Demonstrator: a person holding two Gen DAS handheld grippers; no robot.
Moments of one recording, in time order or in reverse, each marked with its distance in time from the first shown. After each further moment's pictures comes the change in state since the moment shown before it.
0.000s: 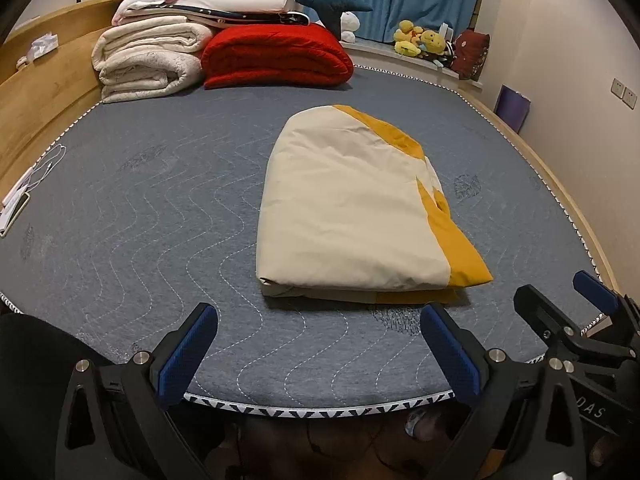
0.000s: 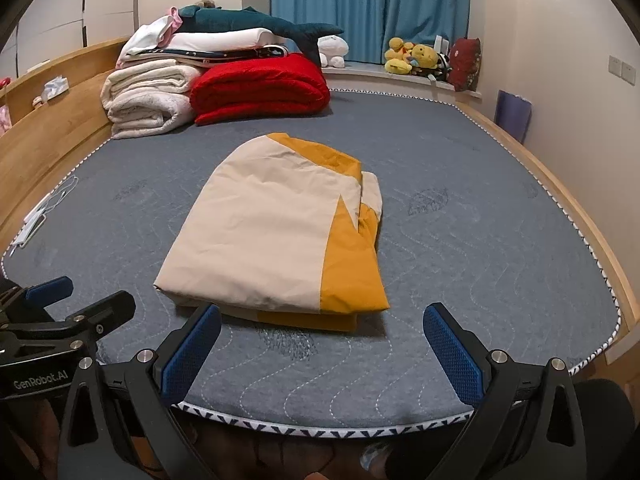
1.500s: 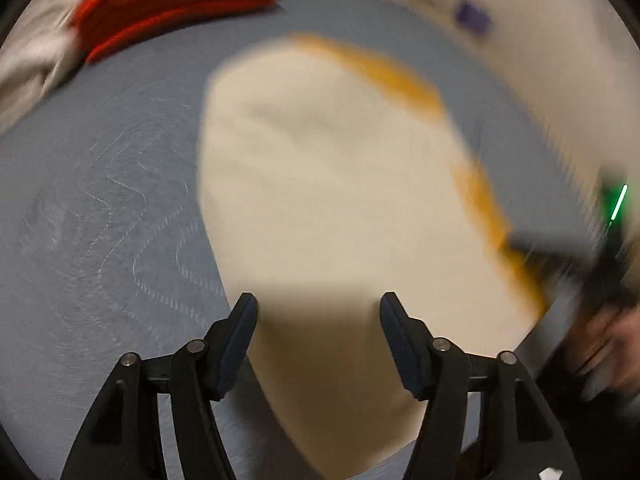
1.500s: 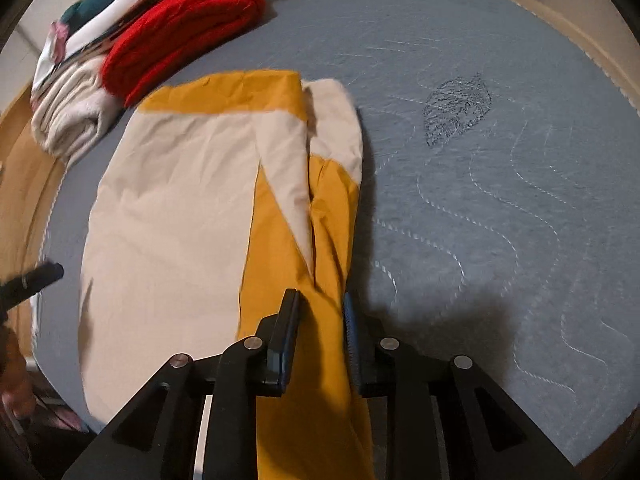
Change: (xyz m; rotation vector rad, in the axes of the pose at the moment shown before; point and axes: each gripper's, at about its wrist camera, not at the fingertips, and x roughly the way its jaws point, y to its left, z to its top) left arm 0.204 0.000 0.106 0.348 0.375 -0.140; right arm 0.255 -0.096 0.070 0.250 0.417 0.136
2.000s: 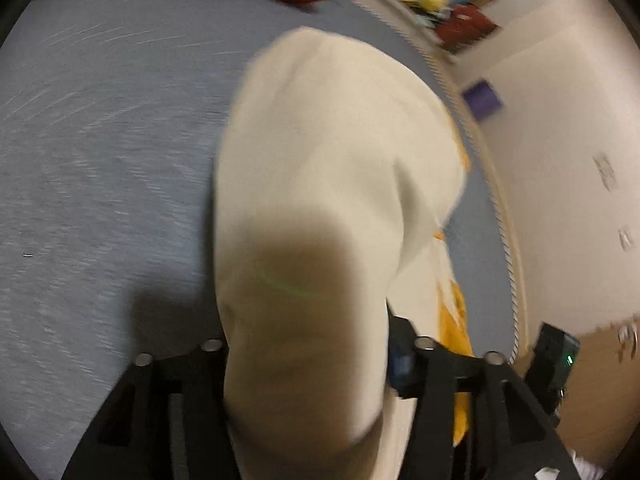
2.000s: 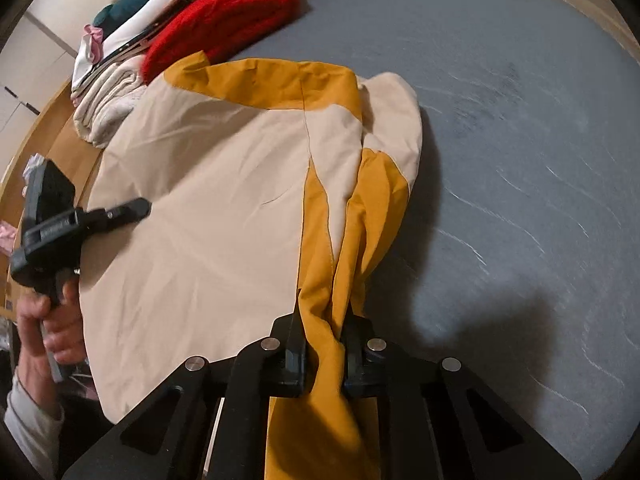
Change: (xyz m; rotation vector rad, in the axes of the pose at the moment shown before) left arm 0.036 0.109 0.079 -0.462 -0.059 -0.381; right arm -0.003 -0.026 0.014 0.006 -0.009 0.197
